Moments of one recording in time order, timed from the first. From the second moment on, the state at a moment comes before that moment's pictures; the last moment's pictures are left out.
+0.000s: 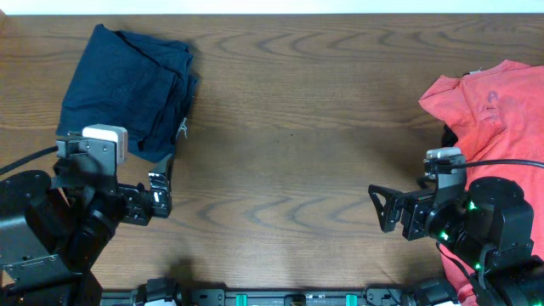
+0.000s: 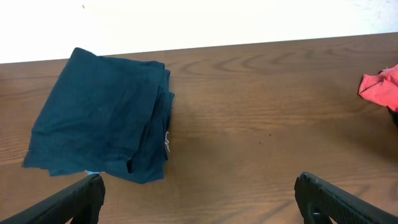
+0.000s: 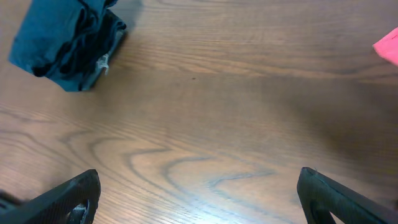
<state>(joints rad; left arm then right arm) 0.18 0.80 1.40 -1.17 0.35 0.15 0.26 0.67 1.01 -1.02 -0.23 0.27</state>
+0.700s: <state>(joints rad) 0.18 0.80 1.40 -1.17 0.35 0.15 0.26 0.65 1.01 -0.90 0.09 0.30</state>
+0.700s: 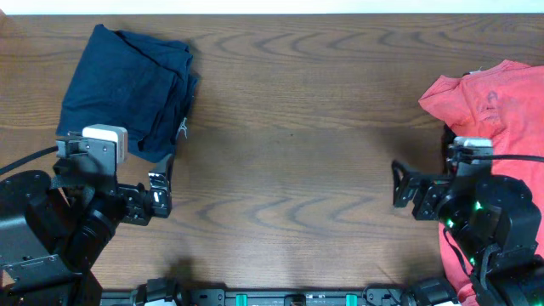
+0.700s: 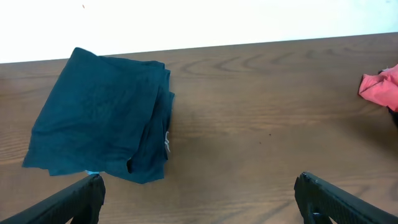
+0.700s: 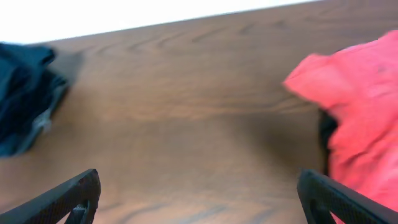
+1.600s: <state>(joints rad) 0.18 0.80 1.40 -1.17 0.35 0.15 -0.01 0.01 0.19 -0.35 -0.12 -0.01</state>
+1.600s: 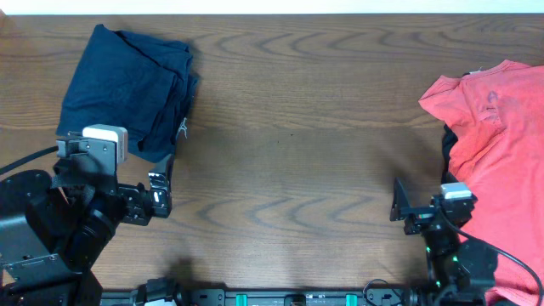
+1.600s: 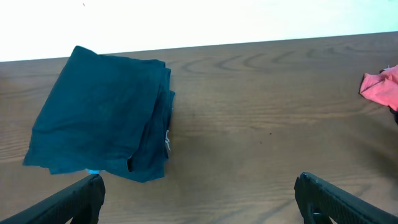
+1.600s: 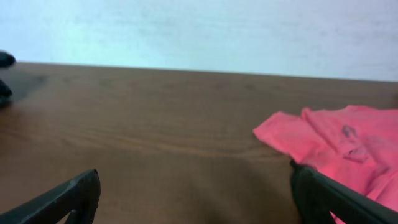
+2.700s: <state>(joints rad) 0.18 0.80 1.40 -1.17 0.35 0.15 0.05 0.01 0.01 0.12 -0.13 -0.01</state>
